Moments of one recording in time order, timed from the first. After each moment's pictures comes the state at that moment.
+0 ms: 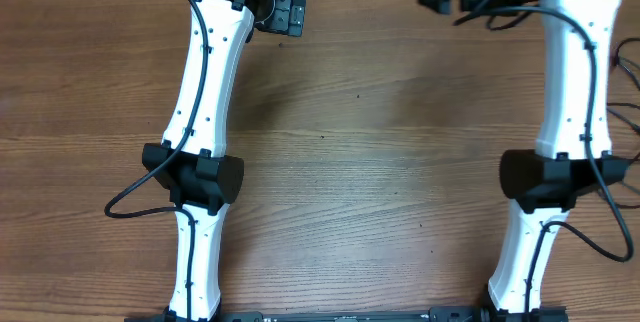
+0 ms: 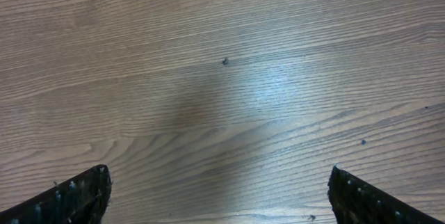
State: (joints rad) left arm -0.28 2.38 2.77 -1.49 -0.10 -0.12; right arm 0.04 2.26 2.77 -1.57 -0.44 -0.01
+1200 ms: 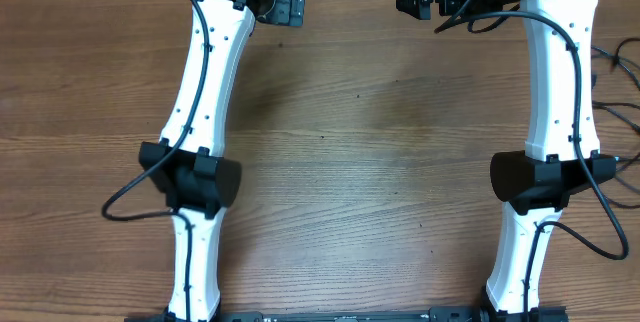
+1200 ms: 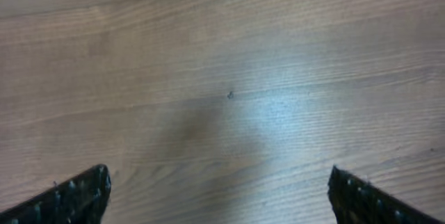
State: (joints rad) left arm -0.27 2.34 2.65 -1.32 -0.14 -0.14; right arm 0.09 2.26 2.77 -1.57 -0.43 -0.01
